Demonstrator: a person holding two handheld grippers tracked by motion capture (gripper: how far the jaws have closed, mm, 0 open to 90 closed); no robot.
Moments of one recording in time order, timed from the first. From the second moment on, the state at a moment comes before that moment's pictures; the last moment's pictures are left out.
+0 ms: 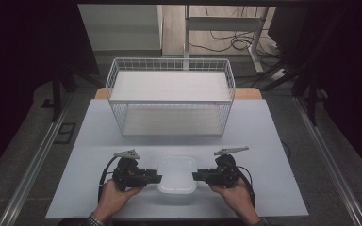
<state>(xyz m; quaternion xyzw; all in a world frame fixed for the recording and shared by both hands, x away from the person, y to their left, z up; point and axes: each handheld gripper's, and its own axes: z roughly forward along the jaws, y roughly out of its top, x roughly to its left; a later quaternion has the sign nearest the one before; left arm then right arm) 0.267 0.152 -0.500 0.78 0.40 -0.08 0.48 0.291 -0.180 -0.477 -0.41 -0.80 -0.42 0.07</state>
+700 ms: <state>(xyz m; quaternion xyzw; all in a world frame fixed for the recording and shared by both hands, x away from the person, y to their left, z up) 0.270 0.153 -0.474 0.77 0.41 0.00 0.50 0.284 -0.174 -0.451 -0.39 -0.79 -0.47 -0.04</state>
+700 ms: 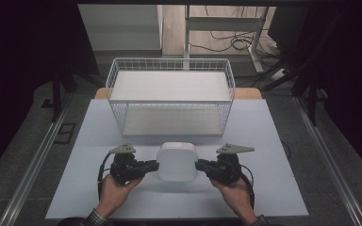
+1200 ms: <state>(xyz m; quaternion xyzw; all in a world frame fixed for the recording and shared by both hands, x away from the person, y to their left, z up) 0.287 0.162 -0.414 0.76 0.39 0.06 0.52 0.306 -0.162 -0.394 -0.35 -0.79 -0.50 -0.08</state>
